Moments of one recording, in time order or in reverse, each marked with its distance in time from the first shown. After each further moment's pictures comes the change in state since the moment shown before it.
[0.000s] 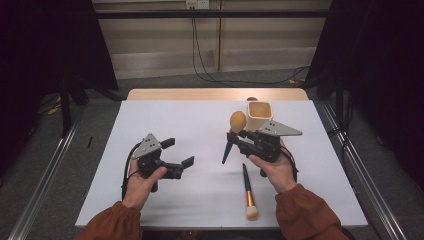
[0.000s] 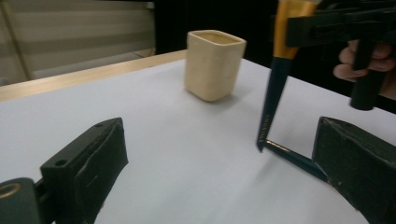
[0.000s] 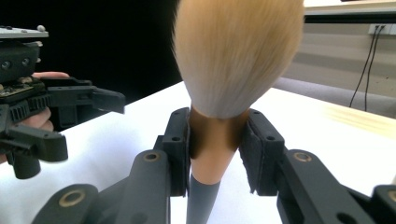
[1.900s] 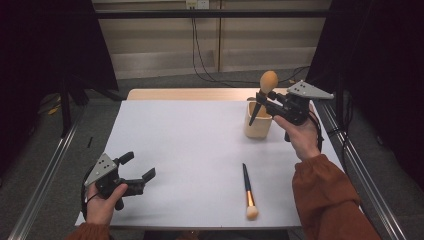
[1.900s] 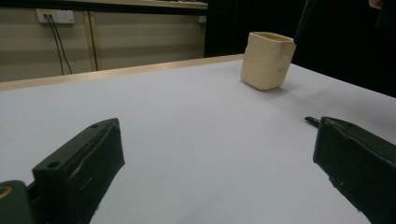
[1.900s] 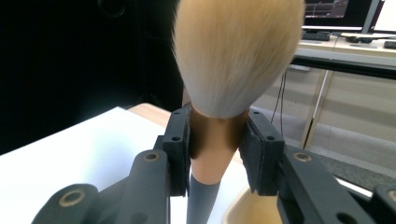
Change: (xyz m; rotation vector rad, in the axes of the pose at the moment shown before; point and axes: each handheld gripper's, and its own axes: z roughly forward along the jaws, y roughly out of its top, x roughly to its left) left arm 0.025 -0.042 -0.088 -0.070 0.156 -0.018; right arm -0.072 0.073 -0.022 -0.053 -0.230 -0.066
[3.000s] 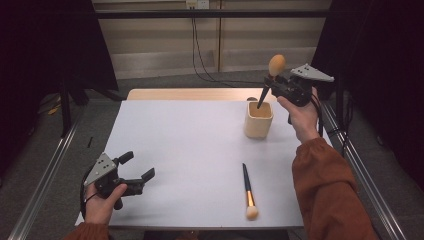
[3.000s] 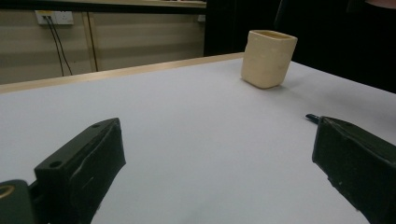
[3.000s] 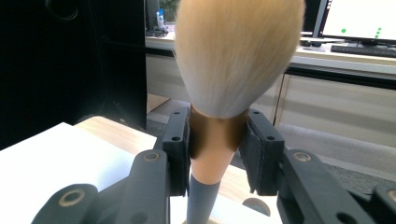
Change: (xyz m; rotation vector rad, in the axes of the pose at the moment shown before) left arm 0.003 0.000 -0.001 0.005 -0.005 0.013; right arm -0.042 0.012 0.029 -0.002 -0.137 0.002
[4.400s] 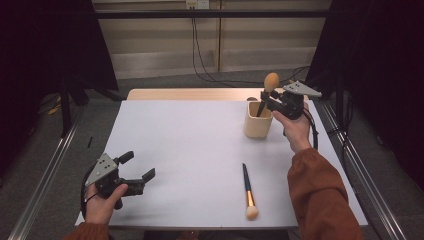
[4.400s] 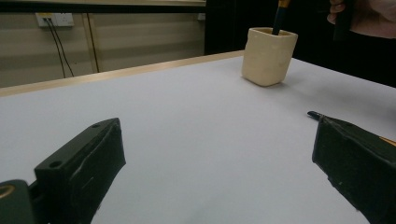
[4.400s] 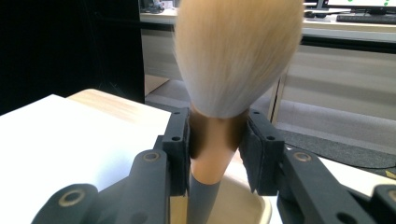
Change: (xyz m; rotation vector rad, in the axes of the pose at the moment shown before) left arm -0.001 0.001 0.001 0.008 0.002 0.027; right arm -0.003 -0.055 0.015 0.071 -0.009 0.024
